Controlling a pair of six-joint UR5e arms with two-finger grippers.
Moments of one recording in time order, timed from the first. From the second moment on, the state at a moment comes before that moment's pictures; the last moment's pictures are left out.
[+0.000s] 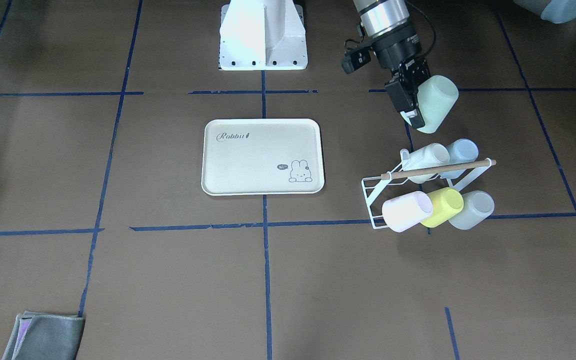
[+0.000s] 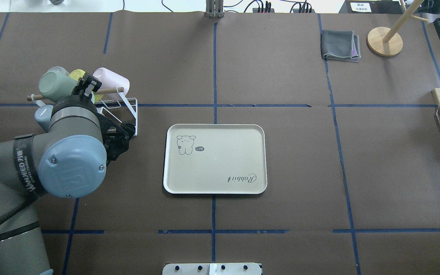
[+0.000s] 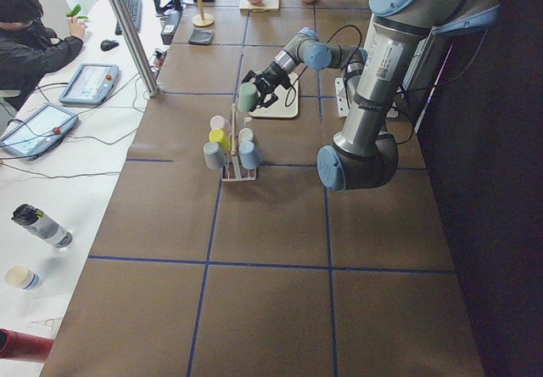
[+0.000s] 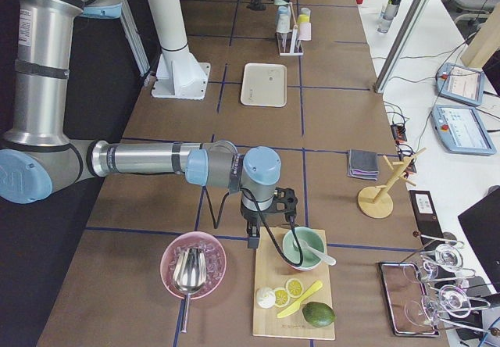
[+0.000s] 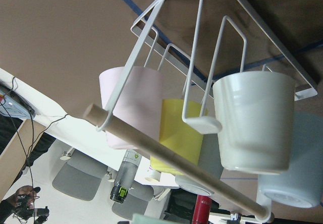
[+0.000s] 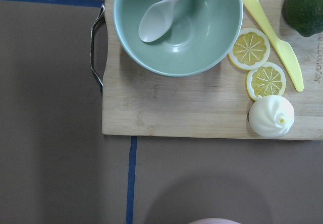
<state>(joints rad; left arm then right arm) -0.43 -2.04 -2.25 -0.96 -0.97 0.72 1.57 -1.75 1.81 -1.71 2.25 -0.10</state>
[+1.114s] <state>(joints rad) -0.42 -2.04 -2.15 -1.65 -1.30 -0.41 1.57 -1.74 1.81 -1.71 2.25 -0.10</state>
